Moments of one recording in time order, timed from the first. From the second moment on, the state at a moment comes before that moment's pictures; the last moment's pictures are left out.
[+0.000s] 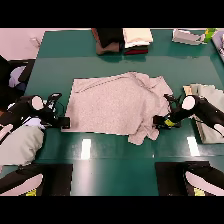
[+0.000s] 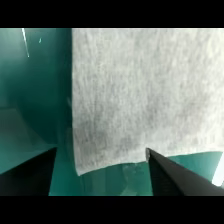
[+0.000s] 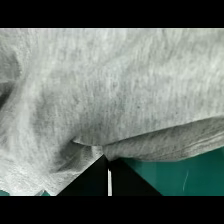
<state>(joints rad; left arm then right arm) -0.15 -1.15 0.72 1.36 -1.13 -1.59 0.15 -1.12 0.71 -1.28 1.18 1.77</state>
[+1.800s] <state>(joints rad) -0.15 -0.94 1.87 1.51 -1.34 -1.58 0.15 -0.98 1.96 -1.65 1.47 1.76</state>
